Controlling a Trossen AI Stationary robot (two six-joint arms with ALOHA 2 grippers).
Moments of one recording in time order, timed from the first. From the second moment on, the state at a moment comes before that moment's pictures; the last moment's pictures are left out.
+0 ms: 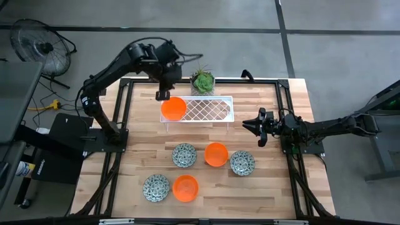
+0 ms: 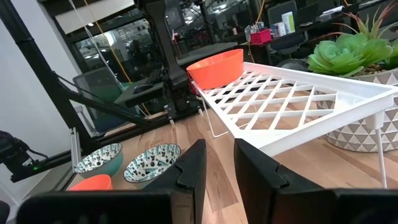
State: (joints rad) left arm 0.45 1.67 2.07 -1.51 0.03 0.52; right arm -0.05 0.60 0.01 0.62 0.10 0.34
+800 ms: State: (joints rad) left arm -0.14 1.70 2.09 -1.51 0.01 0.19; right arm -0.05 0.60 0.01 0.62 0.10 0.34
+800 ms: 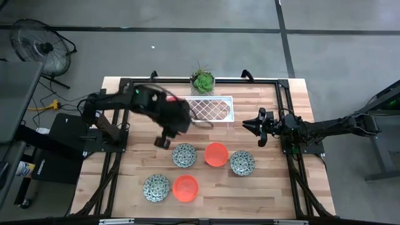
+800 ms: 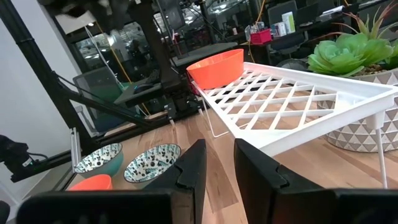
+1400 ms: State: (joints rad) left arm -0.55 1.71 2.09 -1.58 -0.24 -0.34; right arm -0.05 0.60 0.01 0.62 0.10 0.34
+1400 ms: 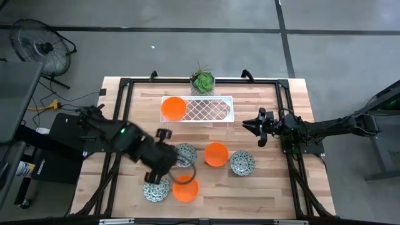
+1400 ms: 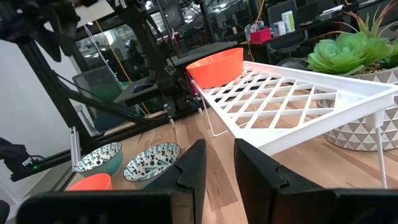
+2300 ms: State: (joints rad) left arm -0.65 1.60 1.58 -1.49 -0.19 -0.85; right arm -0.05 0.60 0.01 0.62 0.24 0.34
